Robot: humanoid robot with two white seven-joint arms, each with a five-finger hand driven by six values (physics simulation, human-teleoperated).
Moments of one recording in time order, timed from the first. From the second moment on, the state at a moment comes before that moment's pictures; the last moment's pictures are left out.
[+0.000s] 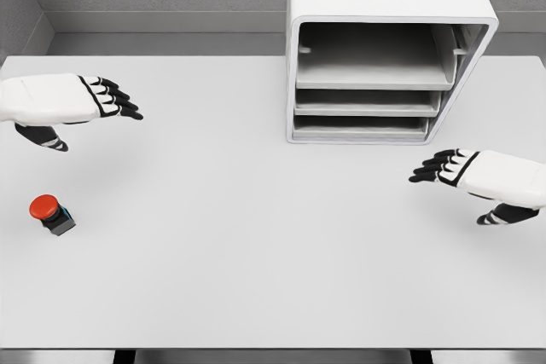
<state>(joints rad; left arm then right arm) -0.88 1.11 -0.89 -1.55 -0.30 -0.61 -0.49 -0.04 -1.01 0.10 -1.76 0.24 -0.61 0.61</state>
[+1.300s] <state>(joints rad) -0.78 1.31 -1.03 -1.70 -0.36 -0.61 -0.56 -0.70 -0.78 0.59 -1.49 0.24 -0.61 0.61</state>
